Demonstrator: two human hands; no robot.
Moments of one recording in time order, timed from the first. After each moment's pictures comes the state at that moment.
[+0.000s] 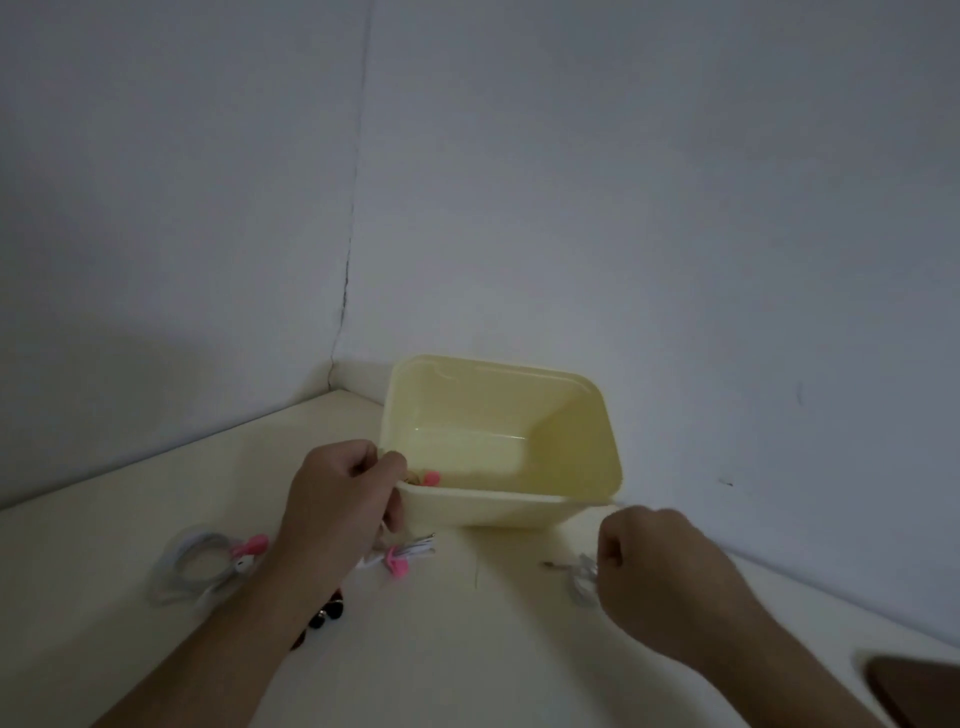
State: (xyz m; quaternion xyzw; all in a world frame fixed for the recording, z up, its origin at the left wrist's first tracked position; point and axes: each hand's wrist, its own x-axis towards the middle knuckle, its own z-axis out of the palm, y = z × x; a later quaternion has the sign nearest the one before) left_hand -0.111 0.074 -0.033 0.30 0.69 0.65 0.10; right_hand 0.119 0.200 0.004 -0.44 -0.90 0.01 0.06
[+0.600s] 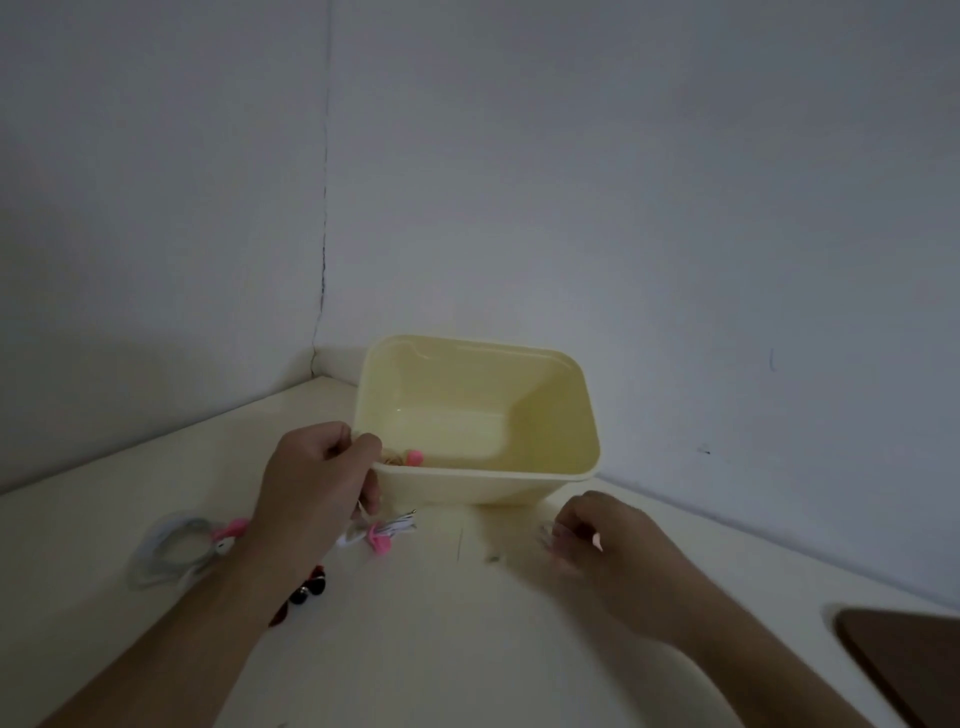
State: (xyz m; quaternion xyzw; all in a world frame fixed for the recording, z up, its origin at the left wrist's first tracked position) left_hand -0.113 0.076 -0.038 0.31 0.69 0.65 0.09; right_hand 0.126 0.239 -0.042 -0.32 -0.92 0.17 0.14
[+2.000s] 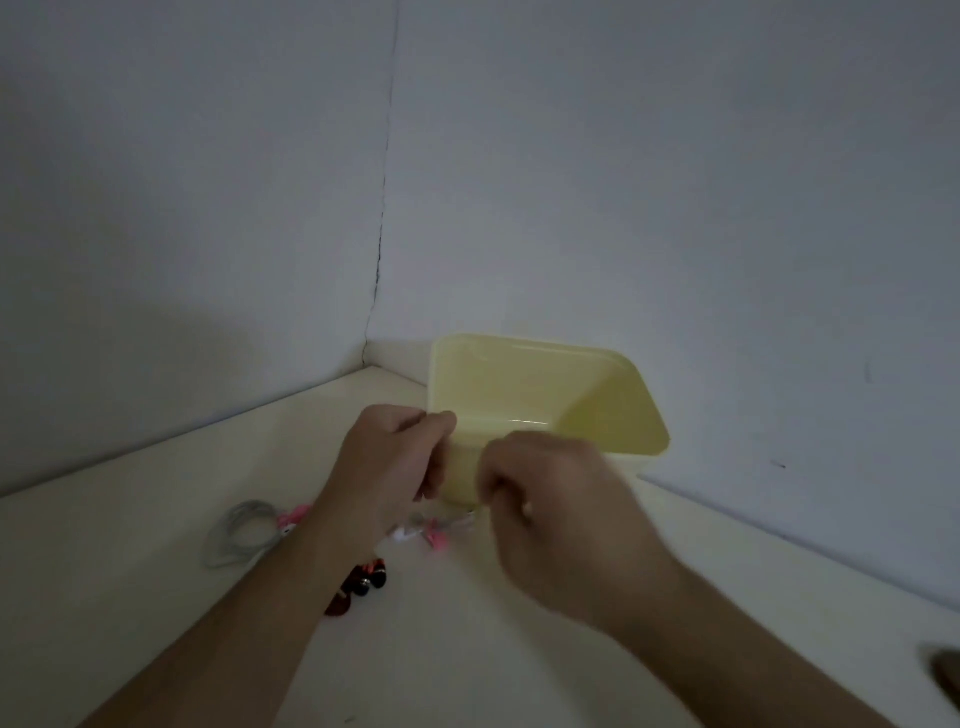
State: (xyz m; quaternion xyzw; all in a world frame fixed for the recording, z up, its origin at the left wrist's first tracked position) left_hand -0.116 0.076 -0.020 0.32 0.67 0.66 0.16; right_hand 0.046 0.145 0.011 -0.11 -0.95 0.06 0.27
